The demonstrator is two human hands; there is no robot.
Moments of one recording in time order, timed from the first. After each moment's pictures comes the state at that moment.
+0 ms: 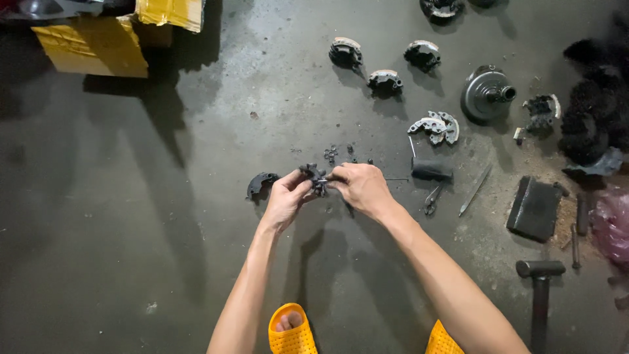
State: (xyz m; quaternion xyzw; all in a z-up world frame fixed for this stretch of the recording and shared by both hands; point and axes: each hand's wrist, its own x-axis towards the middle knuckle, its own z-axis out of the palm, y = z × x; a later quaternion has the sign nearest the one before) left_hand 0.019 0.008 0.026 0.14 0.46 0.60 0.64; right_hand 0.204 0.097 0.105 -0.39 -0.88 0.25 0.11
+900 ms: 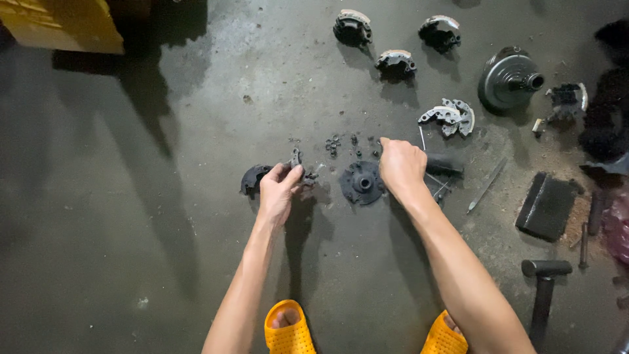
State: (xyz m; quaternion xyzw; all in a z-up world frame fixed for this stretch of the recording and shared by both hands) left_hand 0.016 0.016 0.012 0.08 0.62 0.55 0.55; right_hand 0.257 0.157 0.014 -0.61 -0.77 0.13 -0.14
